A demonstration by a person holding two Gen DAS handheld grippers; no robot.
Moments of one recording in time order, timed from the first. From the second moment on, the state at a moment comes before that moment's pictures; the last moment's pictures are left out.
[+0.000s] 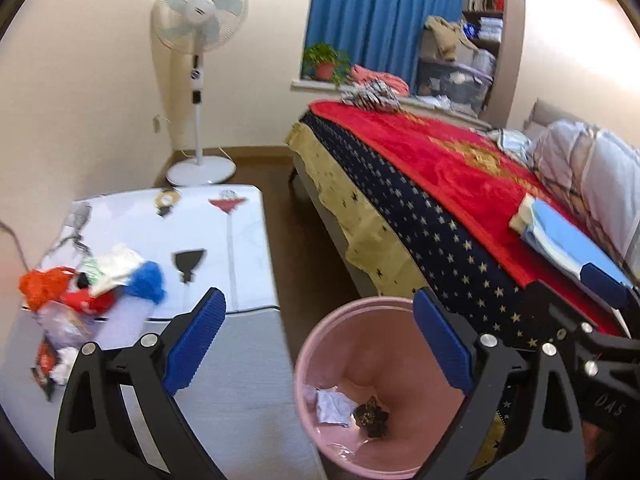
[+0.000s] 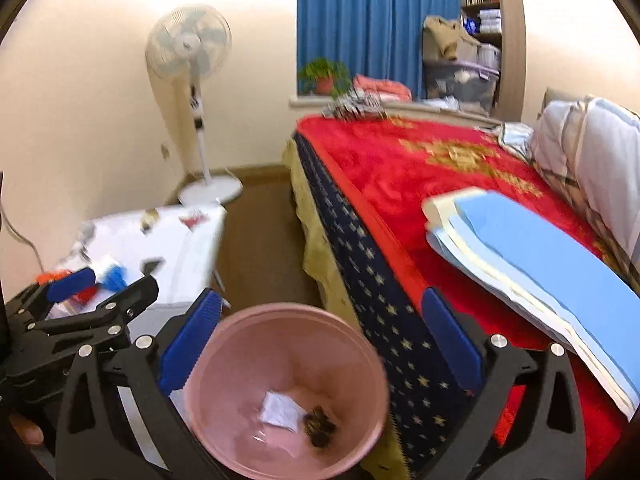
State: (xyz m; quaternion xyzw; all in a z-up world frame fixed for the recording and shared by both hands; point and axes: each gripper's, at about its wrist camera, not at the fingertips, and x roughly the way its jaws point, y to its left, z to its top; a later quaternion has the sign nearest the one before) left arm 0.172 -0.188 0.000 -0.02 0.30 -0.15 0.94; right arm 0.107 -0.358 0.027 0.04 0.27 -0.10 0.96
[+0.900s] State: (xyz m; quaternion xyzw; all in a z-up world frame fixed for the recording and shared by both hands) left arm 0.204 0.115 -0.030 -0.03 0.26 0.06 0.96; right arm 0.211 -0.156 -0.010 0.03 0.27 -0.01 0.96
